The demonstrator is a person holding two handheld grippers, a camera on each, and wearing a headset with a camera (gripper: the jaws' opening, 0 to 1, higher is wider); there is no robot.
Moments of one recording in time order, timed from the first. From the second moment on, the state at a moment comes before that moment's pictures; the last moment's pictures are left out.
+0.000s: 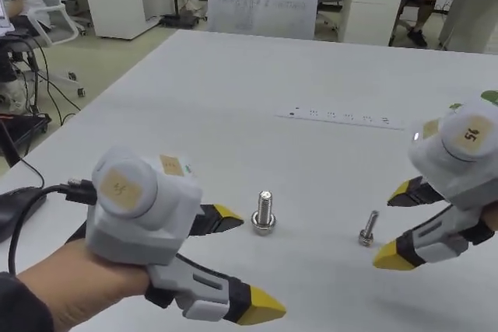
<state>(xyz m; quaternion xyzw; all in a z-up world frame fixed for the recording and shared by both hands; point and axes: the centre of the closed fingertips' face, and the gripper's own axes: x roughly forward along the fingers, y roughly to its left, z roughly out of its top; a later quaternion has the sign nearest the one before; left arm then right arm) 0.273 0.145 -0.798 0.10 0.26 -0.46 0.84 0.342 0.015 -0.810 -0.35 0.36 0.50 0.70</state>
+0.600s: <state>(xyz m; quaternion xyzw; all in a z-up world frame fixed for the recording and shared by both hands) 0.274 0.147 -0.791 0.10 0.25 -0.46 0.85 0.308 0.015 -0.791 -0.28 0.33 0.49 0.76</state>
